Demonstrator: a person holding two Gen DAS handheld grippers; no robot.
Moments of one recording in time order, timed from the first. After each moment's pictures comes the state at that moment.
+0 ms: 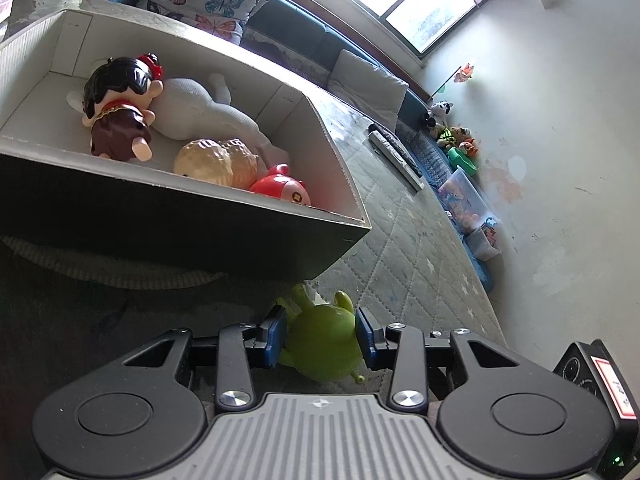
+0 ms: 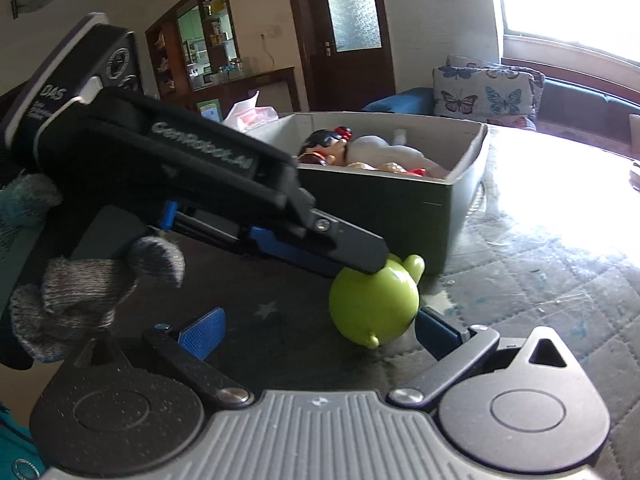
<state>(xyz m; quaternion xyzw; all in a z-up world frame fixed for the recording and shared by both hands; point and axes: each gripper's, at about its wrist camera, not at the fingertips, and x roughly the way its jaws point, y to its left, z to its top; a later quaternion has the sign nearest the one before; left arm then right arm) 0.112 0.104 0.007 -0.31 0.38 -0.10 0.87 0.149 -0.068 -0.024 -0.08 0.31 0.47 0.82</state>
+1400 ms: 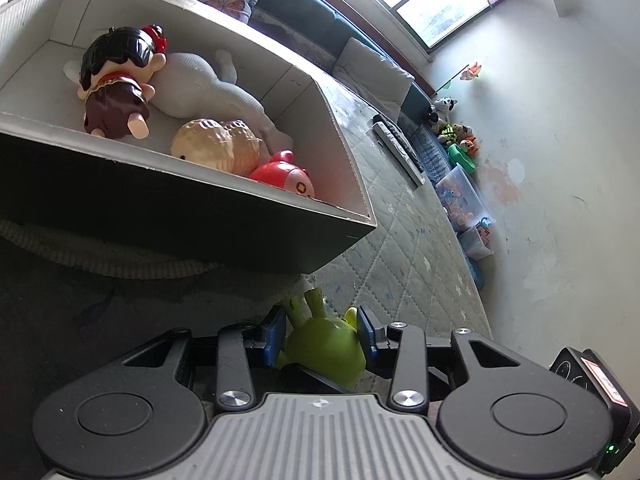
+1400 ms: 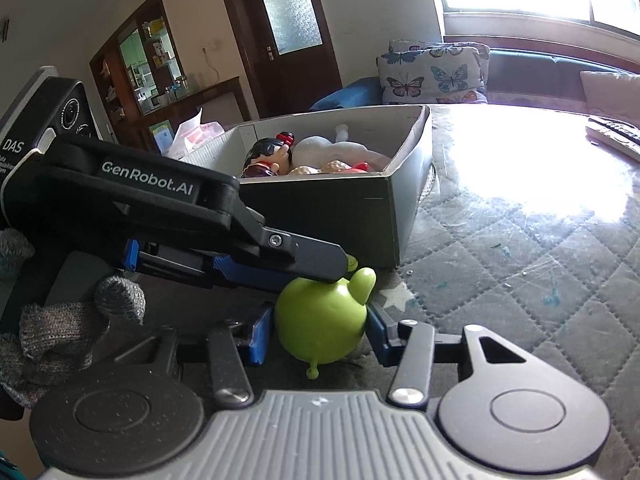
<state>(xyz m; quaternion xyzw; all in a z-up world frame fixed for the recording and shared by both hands) 0.121 0.104 0.000 -0.34 0.39 -0.10 0.85 0.166 -0.076 -0.025 -0.02 0.34 0.41 0.85</state>
